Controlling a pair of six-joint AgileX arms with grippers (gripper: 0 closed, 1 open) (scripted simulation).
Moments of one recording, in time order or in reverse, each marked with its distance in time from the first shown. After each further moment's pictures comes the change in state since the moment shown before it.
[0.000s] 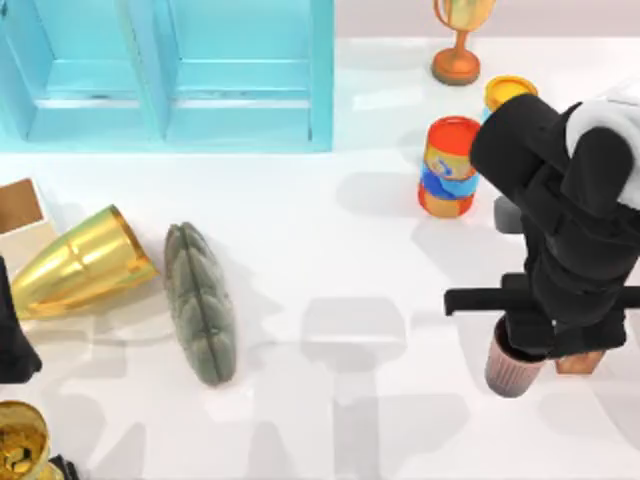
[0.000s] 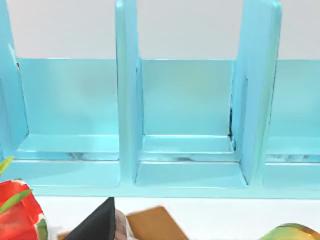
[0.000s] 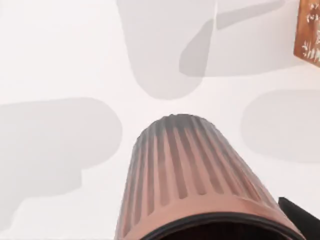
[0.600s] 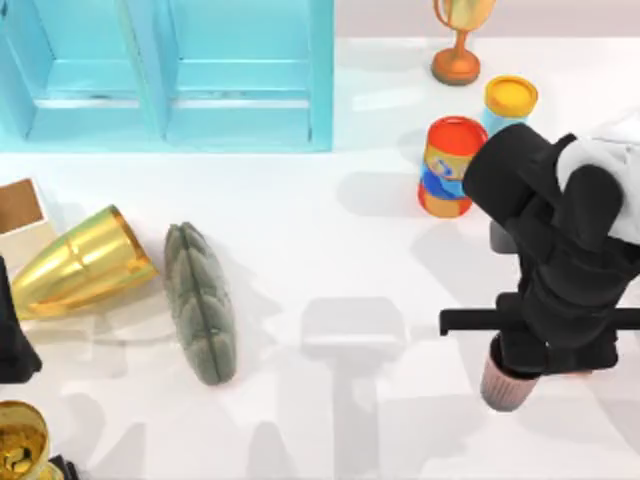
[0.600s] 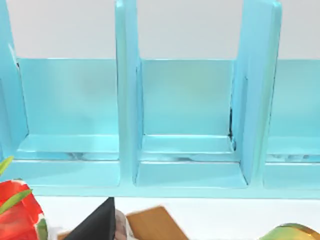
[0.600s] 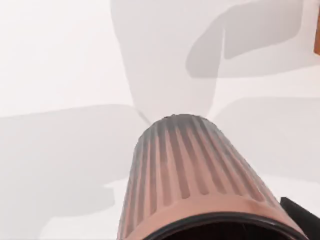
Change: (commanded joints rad) left arm 0.000 0.000 0.000 0.000 0.000 0.000; right arm 0.019 0.009 -0.078 0.084 0.003 0.030
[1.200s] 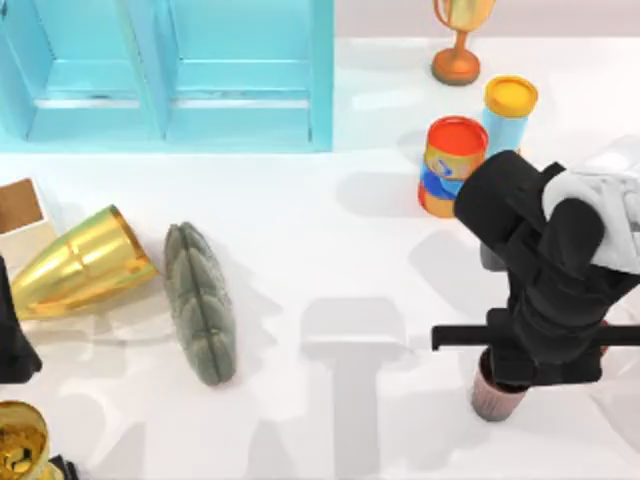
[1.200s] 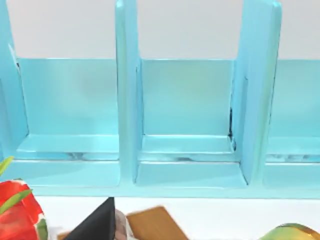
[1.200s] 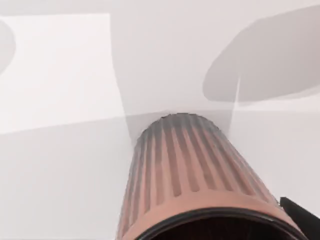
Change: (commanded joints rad) left arm 0.000 0.000 0.000 0.000 0.000 0.000; right arm 0.007 0.039 -0.066 0.118 0.002 0.005
